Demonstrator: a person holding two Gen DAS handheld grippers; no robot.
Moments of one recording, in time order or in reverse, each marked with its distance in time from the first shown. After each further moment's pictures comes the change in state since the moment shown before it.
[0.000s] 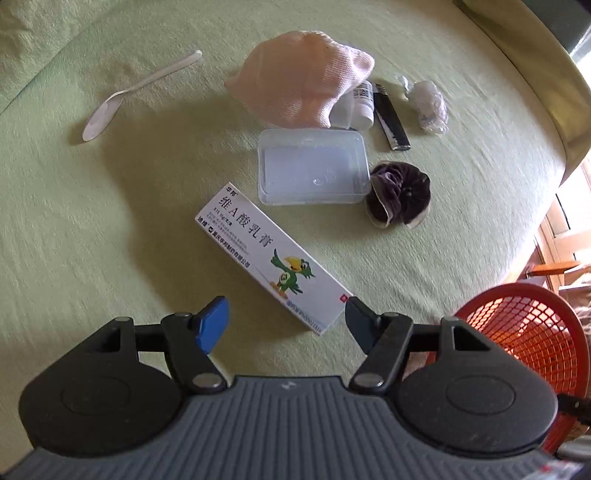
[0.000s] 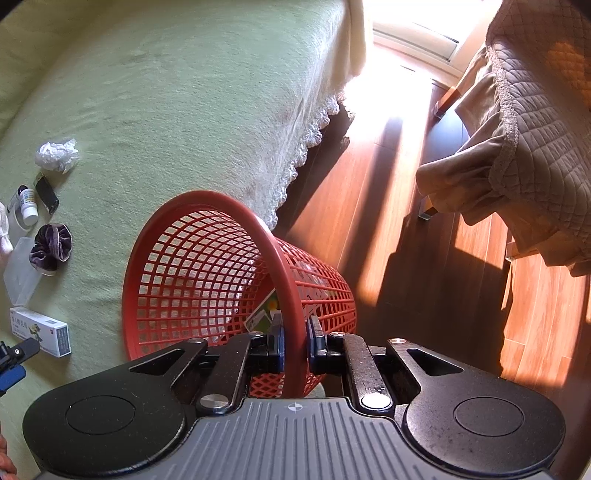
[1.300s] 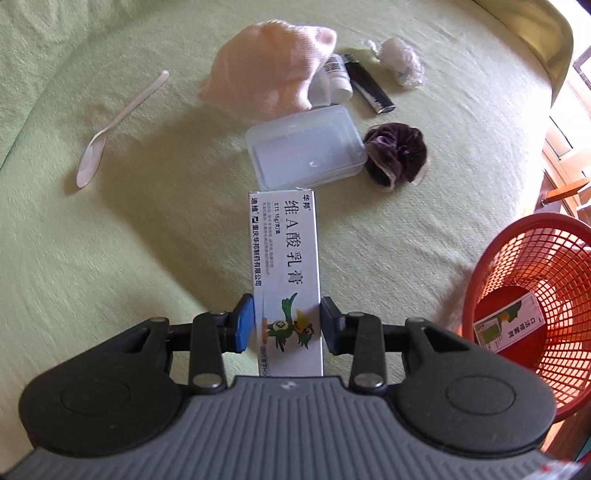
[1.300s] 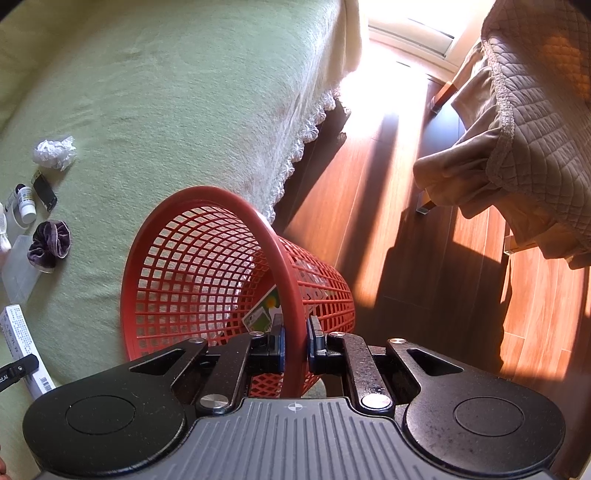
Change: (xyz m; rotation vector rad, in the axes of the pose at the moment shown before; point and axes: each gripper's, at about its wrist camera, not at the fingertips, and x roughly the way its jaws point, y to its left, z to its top) left arm -0.008 -0.010 -0.005 0.286 0.029 0.058; right arm 0.001 0.002 -0.004 0.004 0.002 -0.006
